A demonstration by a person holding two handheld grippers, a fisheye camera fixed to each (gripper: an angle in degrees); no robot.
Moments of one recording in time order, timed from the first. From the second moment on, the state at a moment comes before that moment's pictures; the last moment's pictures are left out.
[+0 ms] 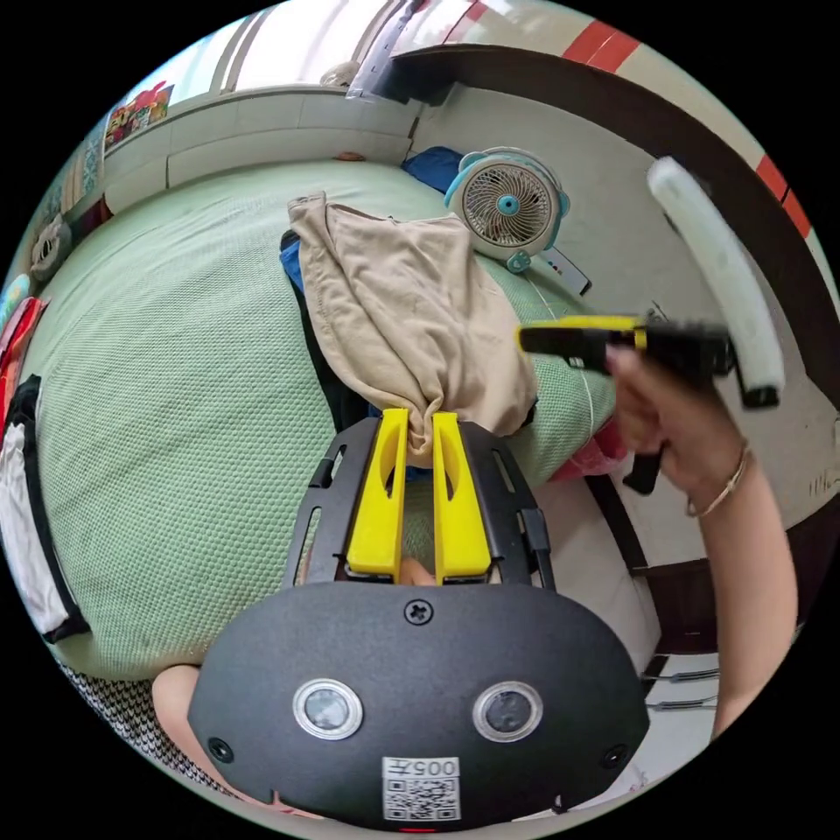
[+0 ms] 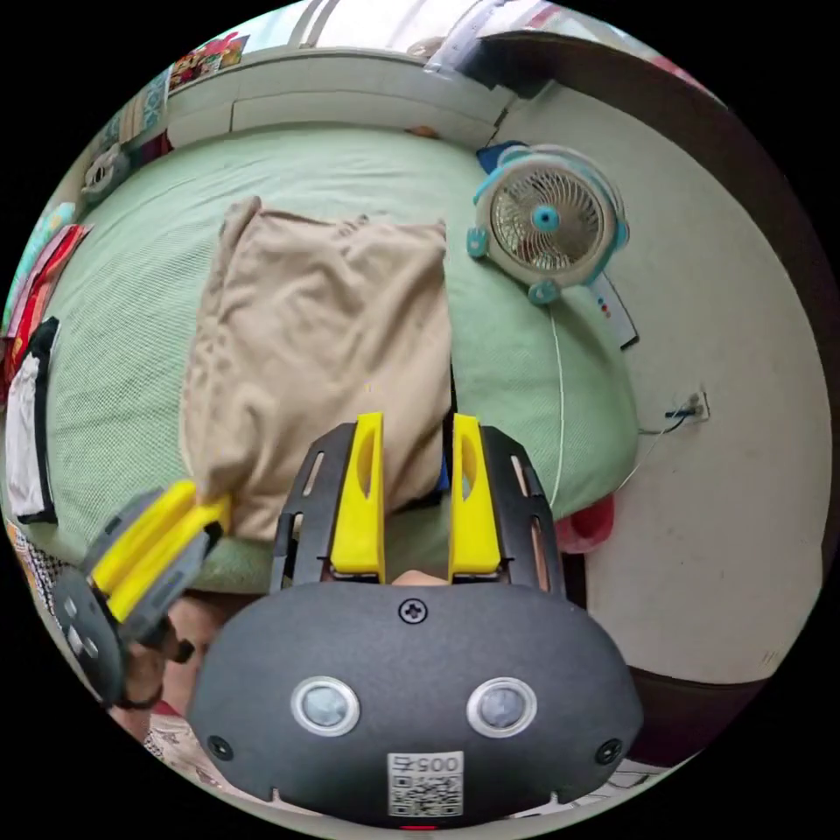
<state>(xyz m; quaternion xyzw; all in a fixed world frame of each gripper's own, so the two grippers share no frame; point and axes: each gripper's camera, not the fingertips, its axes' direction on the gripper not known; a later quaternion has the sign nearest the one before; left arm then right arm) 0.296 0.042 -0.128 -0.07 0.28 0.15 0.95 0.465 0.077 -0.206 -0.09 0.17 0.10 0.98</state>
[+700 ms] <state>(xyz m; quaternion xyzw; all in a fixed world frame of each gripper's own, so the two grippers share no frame) 0.300 0.027 -0.152 -0.07 0.28 0.17 0.94 0.522 0.102 -0.190 -0.10 0.14 0.14 0.98</state>
